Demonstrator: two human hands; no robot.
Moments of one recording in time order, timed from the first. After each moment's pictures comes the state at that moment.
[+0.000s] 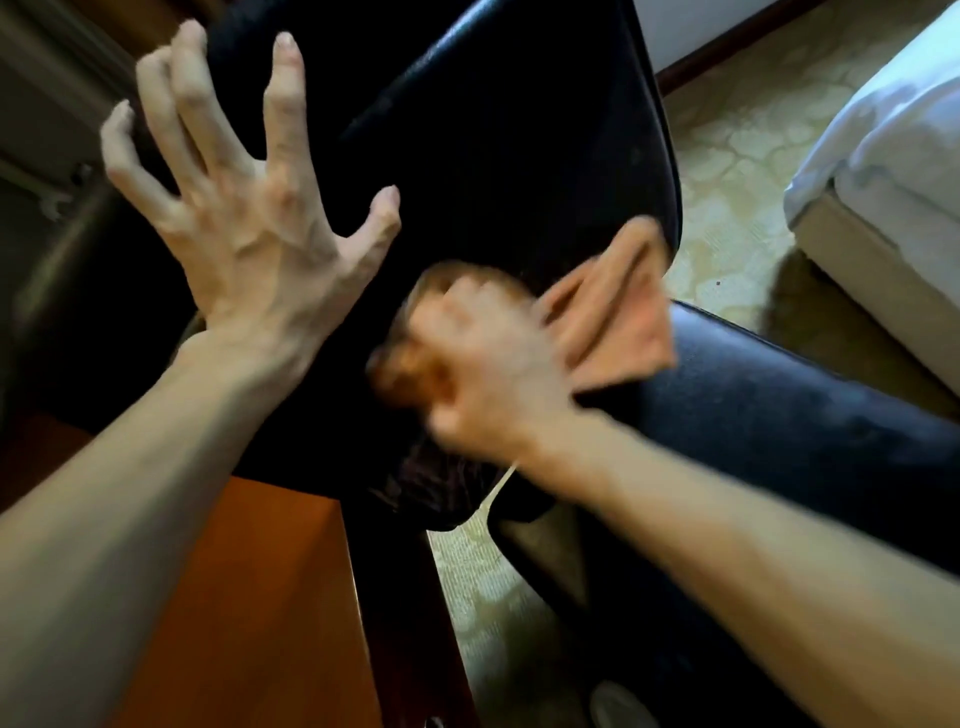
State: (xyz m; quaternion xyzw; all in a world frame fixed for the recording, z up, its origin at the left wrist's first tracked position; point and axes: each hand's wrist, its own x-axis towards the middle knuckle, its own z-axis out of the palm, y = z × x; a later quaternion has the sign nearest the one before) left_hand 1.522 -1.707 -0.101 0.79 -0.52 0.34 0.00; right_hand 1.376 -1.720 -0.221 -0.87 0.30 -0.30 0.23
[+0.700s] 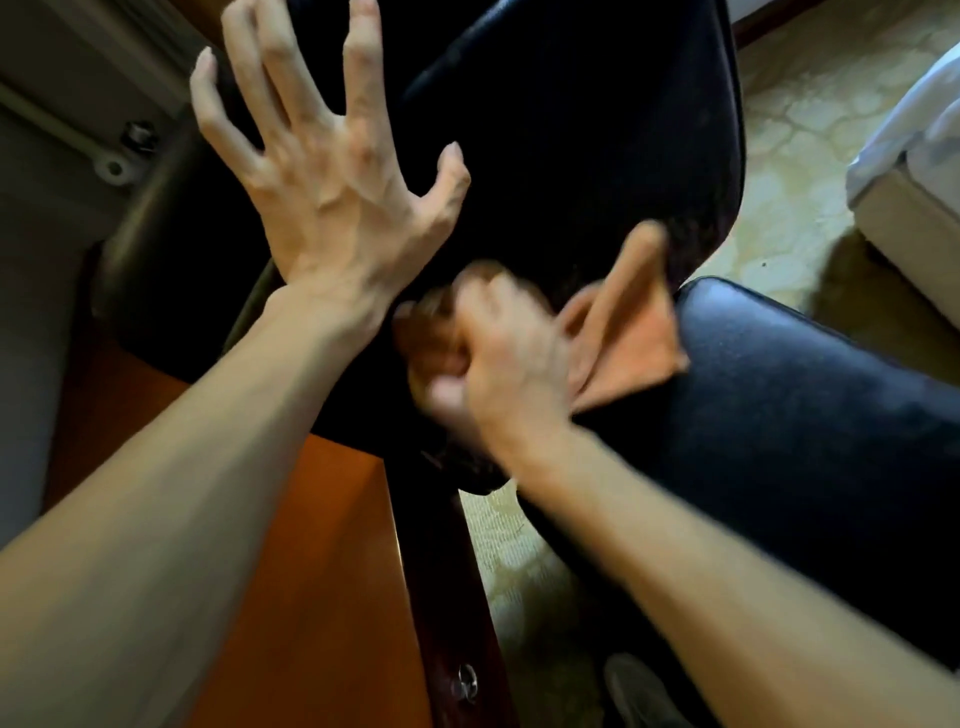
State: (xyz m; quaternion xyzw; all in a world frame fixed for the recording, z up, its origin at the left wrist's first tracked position) left_hand 1.520 -1.708 -0.108 0.79 -0.49 0.38 -0.01; right_hand 1.408 -1.677 -0.218 -0.79 0.41 -0.34 0.31
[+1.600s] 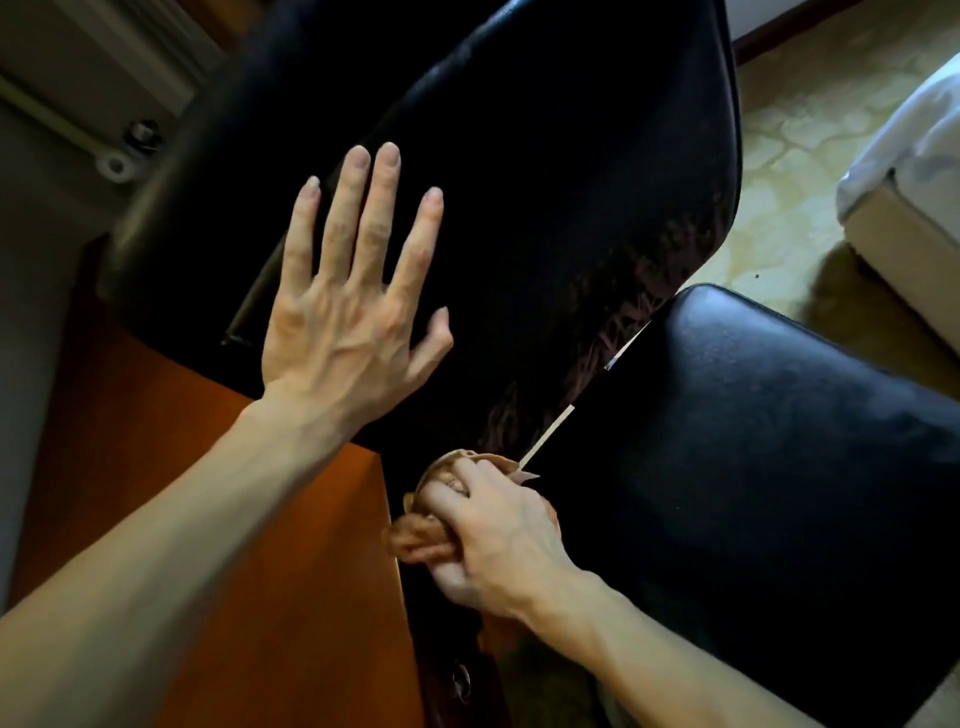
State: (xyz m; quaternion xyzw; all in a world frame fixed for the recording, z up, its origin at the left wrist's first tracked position) left_hand 1.537 -1.627 -0.148 0.66 -0.66 0.33 -0.12; right_hand 1.373 -1.574 -0.289 -0.87 0.24 -0.20 0.37
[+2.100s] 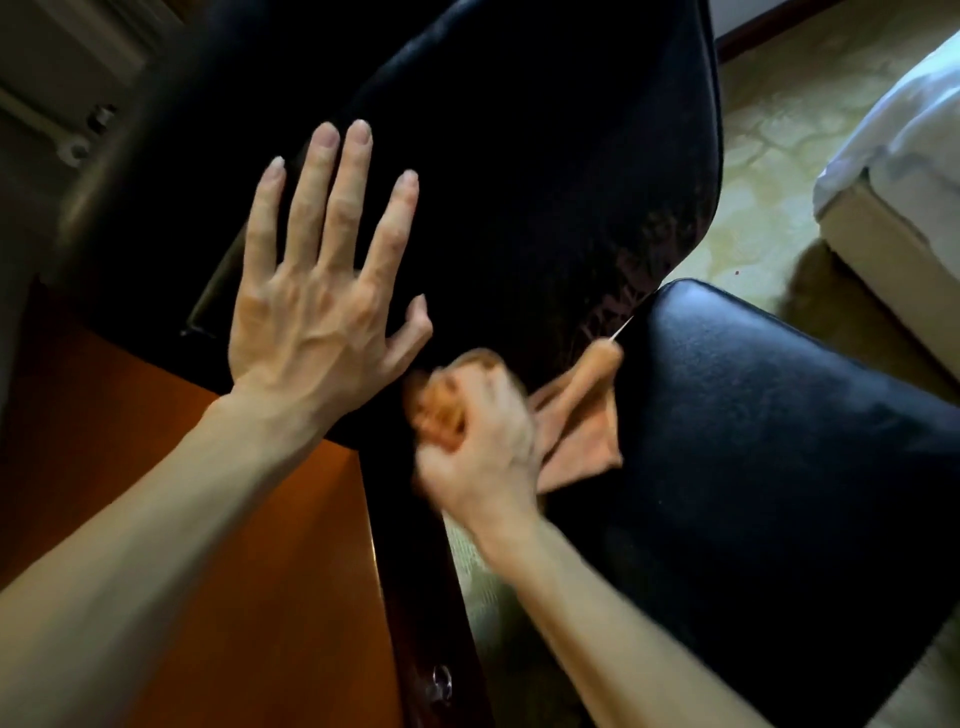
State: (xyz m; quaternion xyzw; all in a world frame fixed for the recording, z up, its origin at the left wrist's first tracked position) left_hand 1.536 -1.631 -0.150 0.66 -0.66 0.35 -0.10; right_hand 1.398 -1.616 -0.266 -0.72 0.45 -0.29 0.45
